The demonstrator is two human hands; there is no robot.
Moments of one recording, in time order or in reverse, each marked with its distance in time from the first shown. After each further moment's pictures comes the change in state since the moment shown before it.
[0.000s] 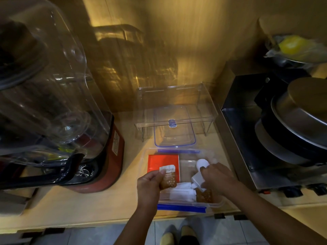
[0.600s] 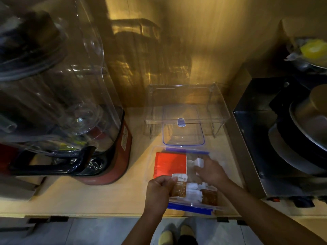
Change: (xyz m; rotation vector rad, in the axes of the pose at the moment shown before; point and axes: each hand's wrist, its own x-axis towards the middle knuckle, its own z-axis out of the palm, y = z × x) left_hand -0.008 -0.010 -0.004 0.174 -0.065 0.042; right_hand 0.042 -0.022 0.011 0.780 0.107 0.359
